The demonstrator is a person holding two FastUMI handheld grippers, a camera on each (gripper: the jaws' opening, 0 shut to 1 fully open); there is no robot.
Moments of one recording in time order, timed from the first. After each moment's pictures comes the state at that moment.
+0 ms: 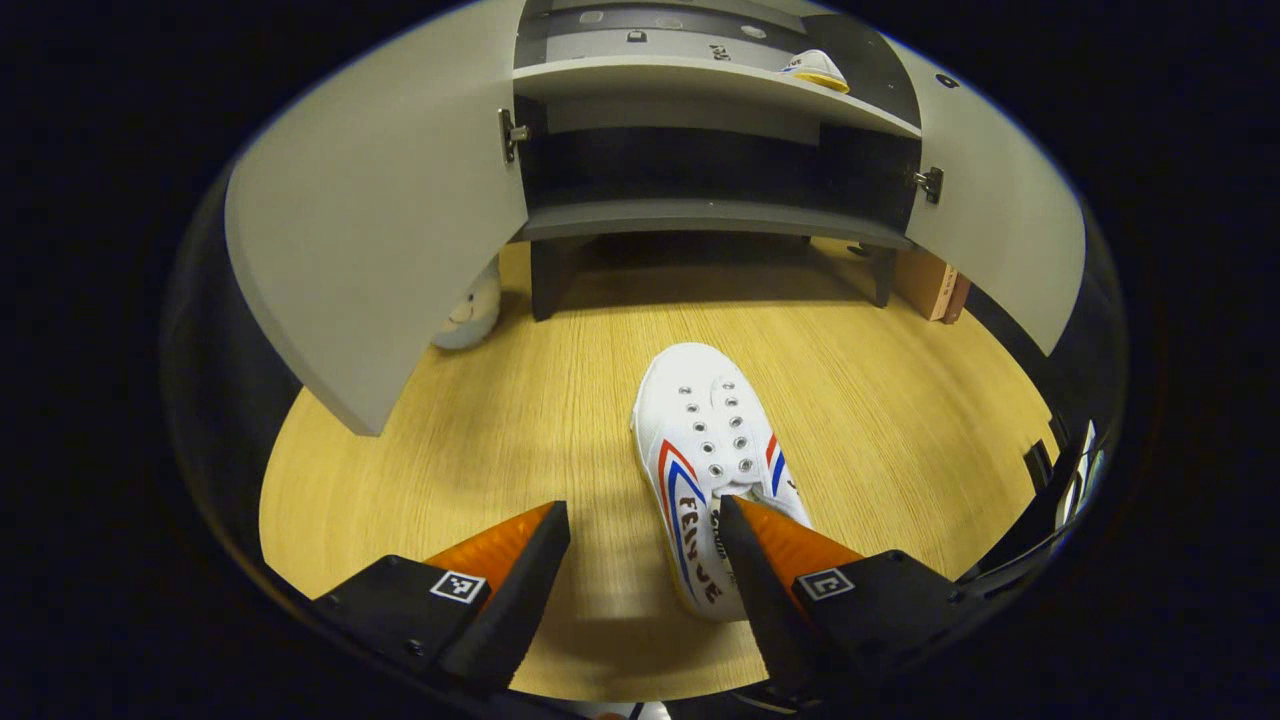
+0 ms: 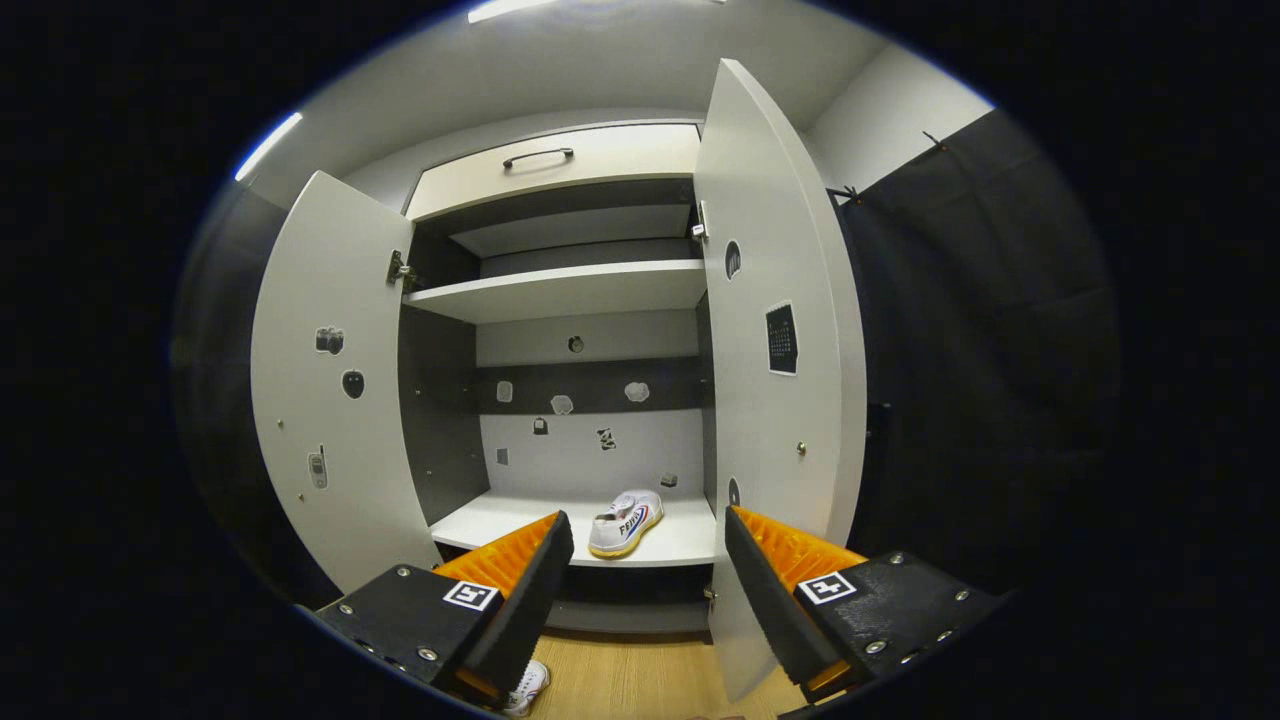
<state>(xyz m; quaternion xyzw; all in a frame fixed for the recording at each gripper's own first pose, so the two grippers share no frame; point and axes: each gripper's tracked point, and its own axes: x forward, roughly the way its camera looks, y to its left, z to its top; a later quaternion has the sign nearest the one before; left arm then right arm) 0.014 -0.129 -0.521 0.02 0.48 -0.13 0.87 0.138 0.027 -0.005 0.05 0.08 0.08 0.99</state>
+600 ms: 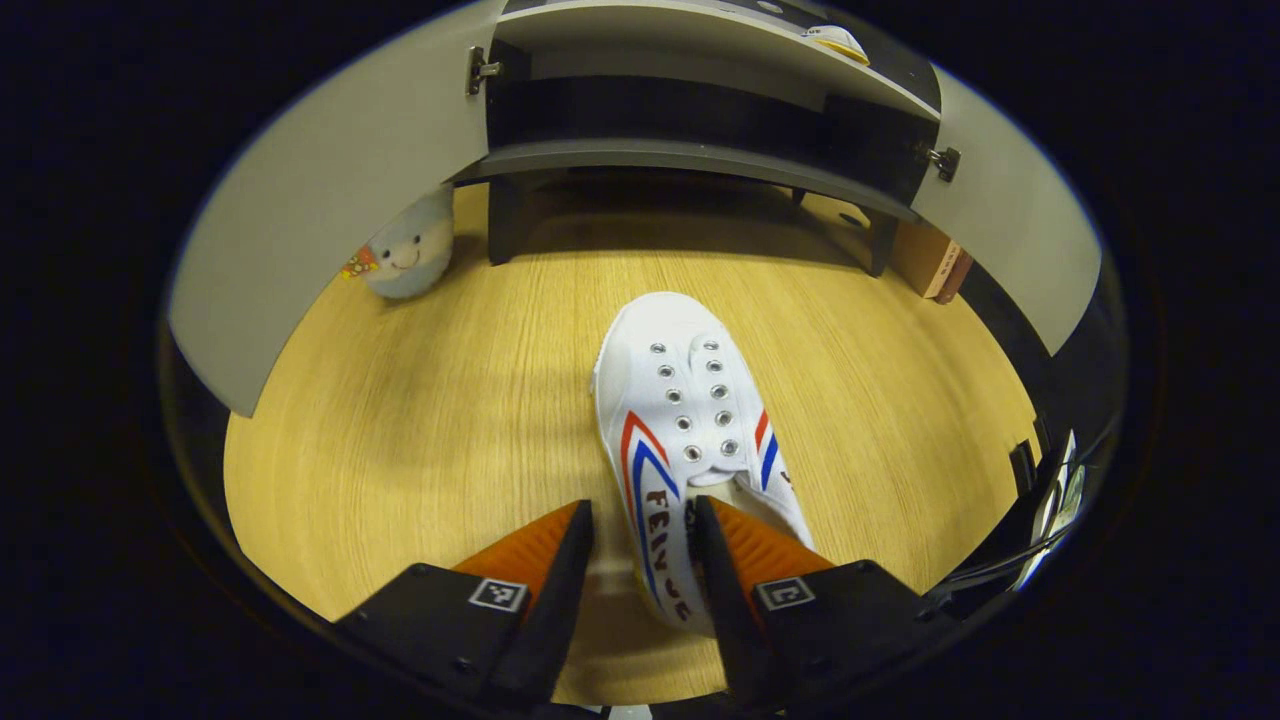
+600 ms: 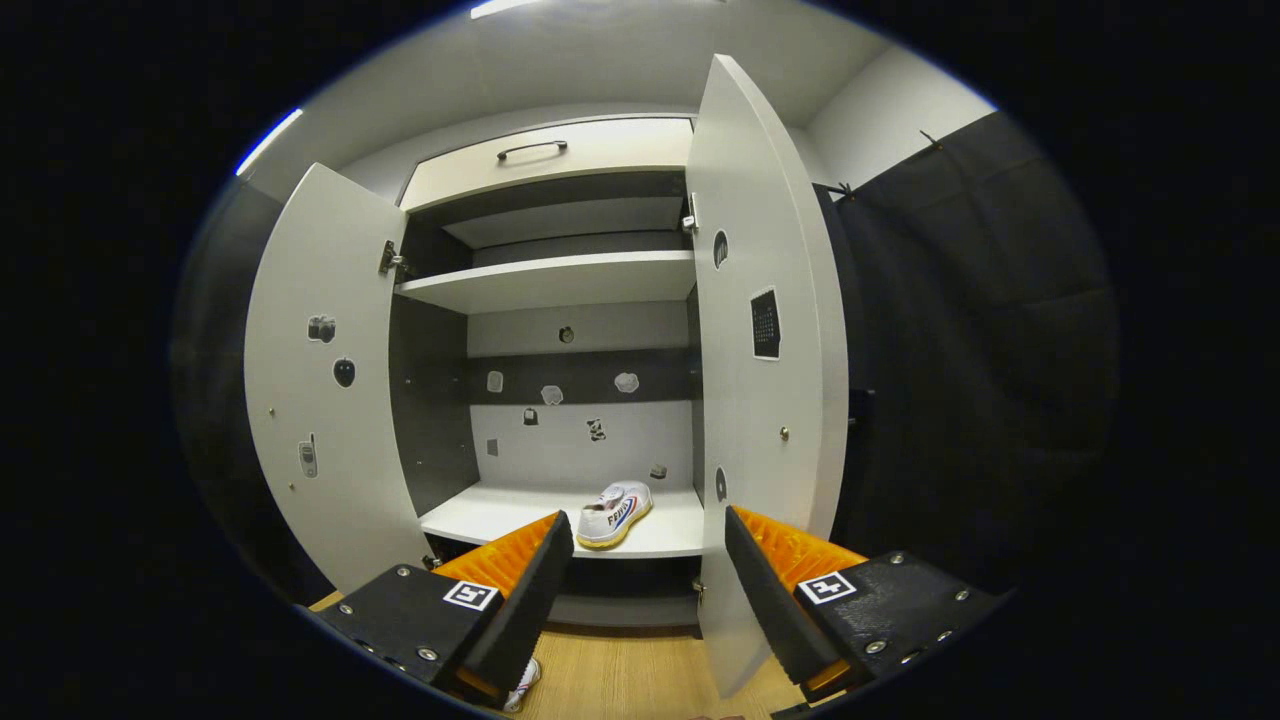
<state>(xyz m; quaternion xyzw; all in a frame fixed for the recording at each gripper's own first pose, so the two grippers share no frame) 0.010 -0.156 -0.548 -0.01 0.53 -0.16 0.83 0.135 0.020 -0.014 0.04 0.08 0.07 0.99</state>
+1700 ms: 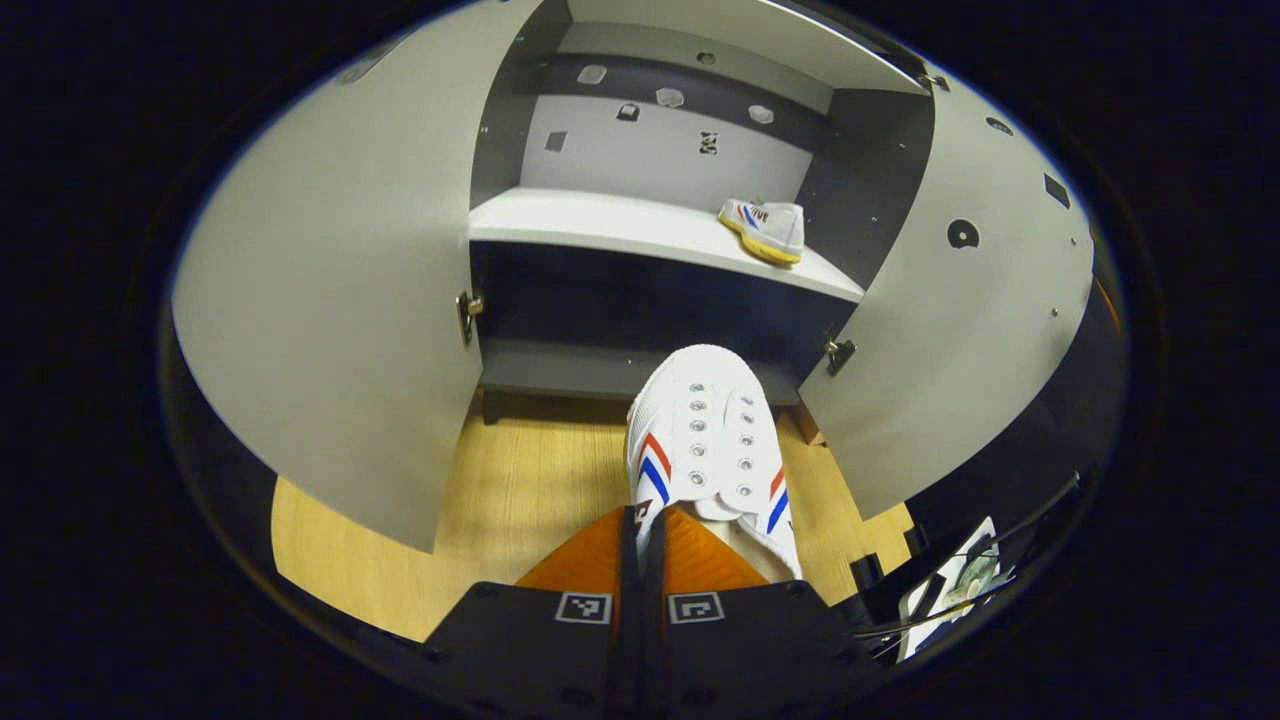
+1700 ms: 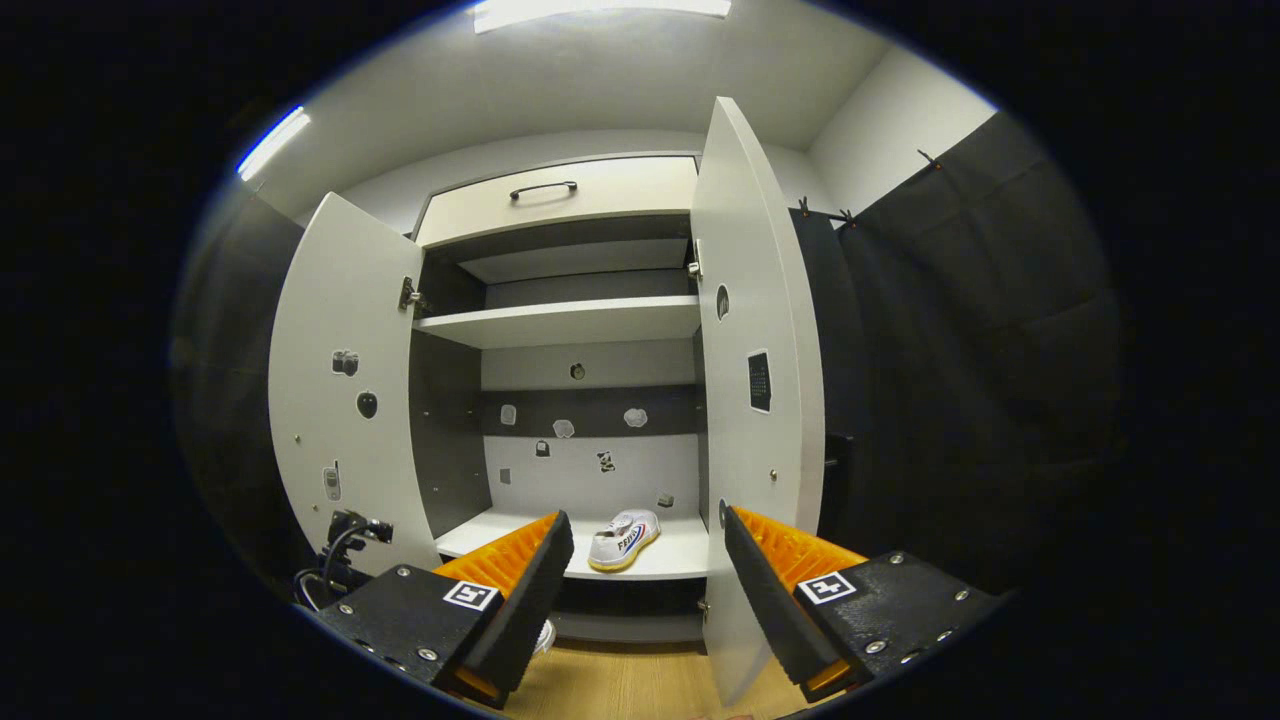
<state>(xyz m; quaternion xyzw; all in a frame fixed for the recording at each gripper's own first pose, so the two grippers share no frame) 0.048 -0.123 -0.490 -0.08 0.42 -0.16 0.89 0.102 0.024 0.023 0.05 0.02 0.08 1.00</state>
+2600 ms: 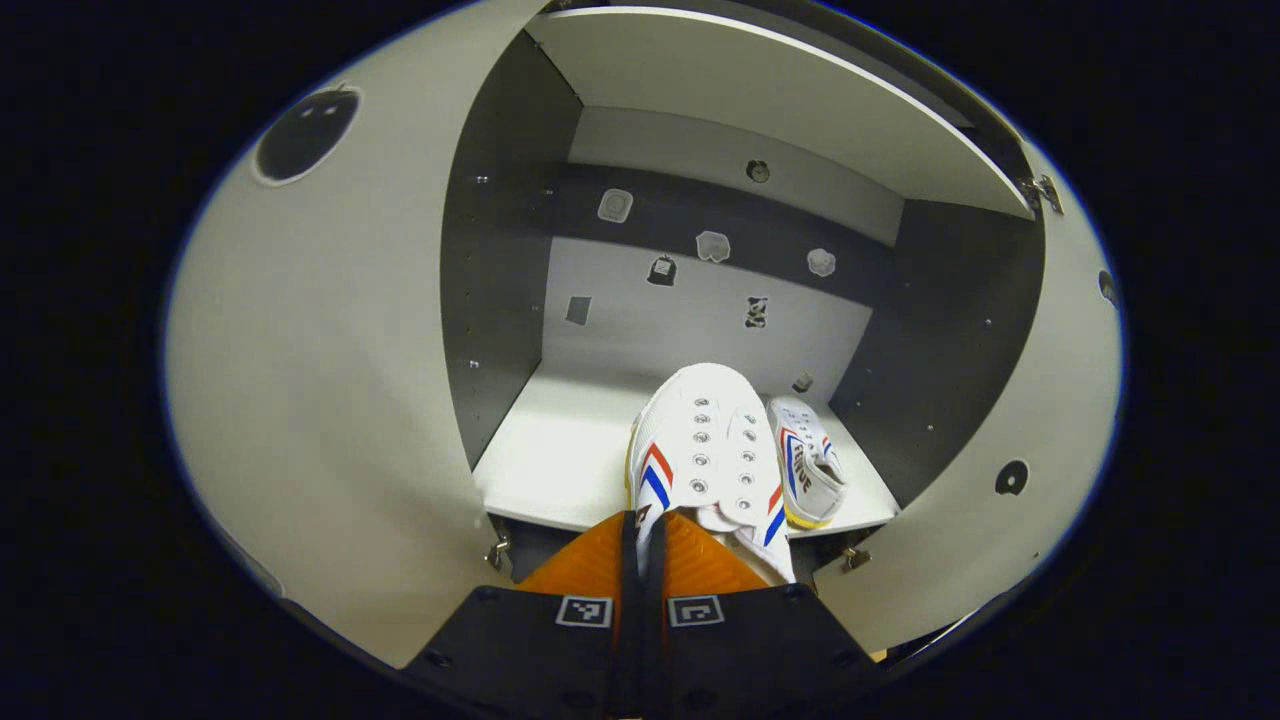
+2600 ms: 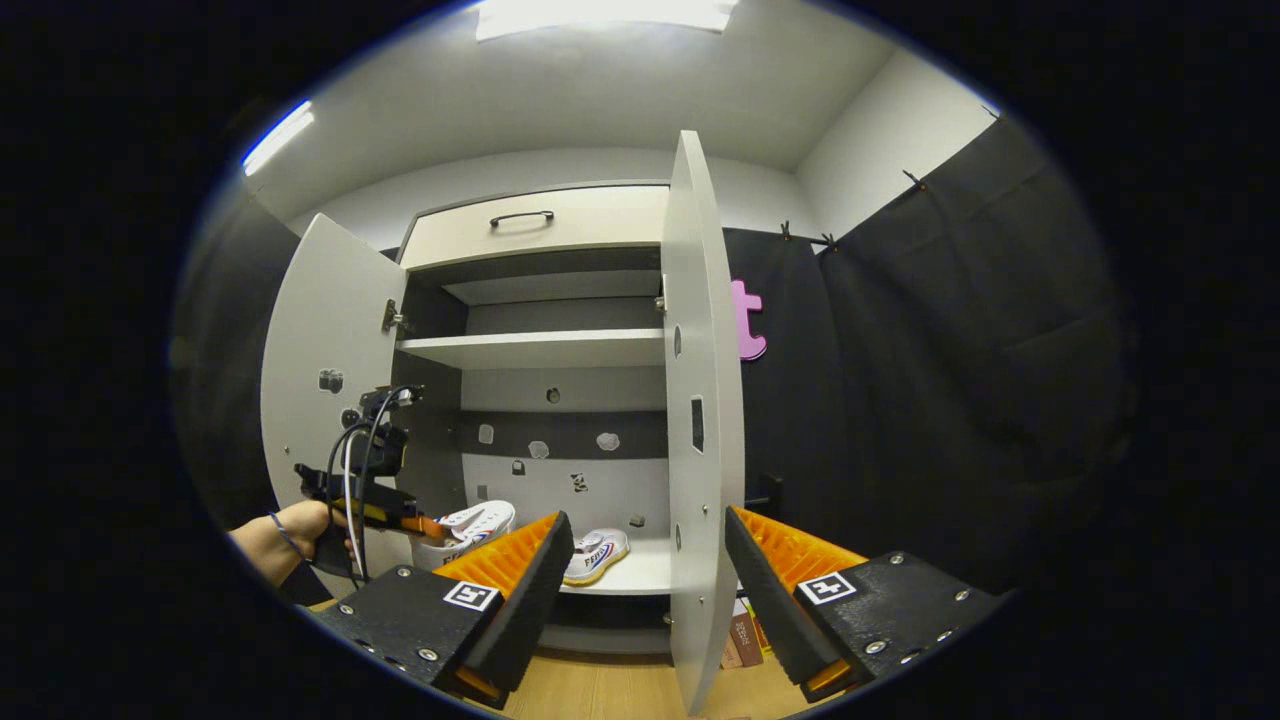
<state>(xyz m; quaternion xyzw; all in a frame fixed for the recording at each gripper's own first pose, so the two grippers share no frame) 0.049 -0.123 -0.488 -0.10 0.33 -0.09 0.94 0.095 -0.020 0.042 0.03 0.00 0.05 1.00</state>
